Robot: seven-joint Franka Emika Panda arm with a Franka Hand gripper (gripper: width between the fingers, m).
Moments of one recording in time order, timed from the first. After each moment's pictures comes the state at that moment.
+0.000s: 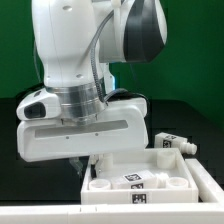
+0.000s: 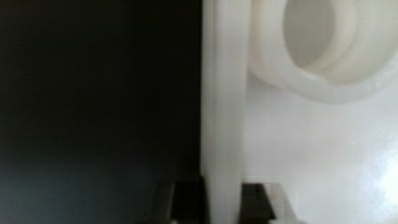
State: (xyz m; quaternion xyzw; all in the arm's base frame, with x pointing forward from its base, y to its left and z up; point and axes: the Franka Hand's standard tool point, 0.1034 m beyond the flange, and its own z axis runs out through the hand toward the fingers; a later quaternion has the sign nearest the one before) arm 0.544 -0.033 0.010 -1.00 0.05 0.03 0.07
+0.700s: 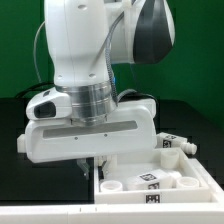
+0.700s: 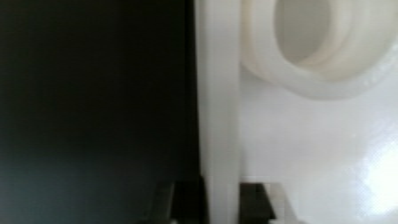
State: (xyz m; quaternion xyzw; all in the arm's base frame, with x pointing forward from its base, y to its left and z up) arm 0.557 -0.021 0.010 -1.00 0.02 0.02 0.06
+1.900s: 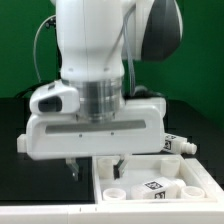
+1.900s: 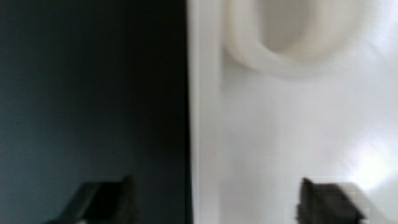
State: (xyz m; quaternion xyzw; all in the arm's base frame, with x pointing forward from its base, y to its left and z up) arm 0.585 -0.018 0.040 -1.00 0.05 0.03 0.03
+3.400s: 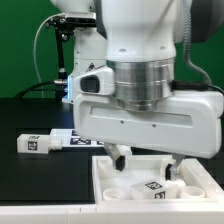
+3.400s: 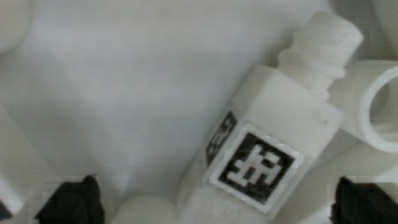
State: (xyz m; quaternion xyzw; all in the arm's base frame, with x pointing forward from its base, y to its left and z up) arm 0.618 0.050 0.047 -0.96 0.29 0.03 0.03
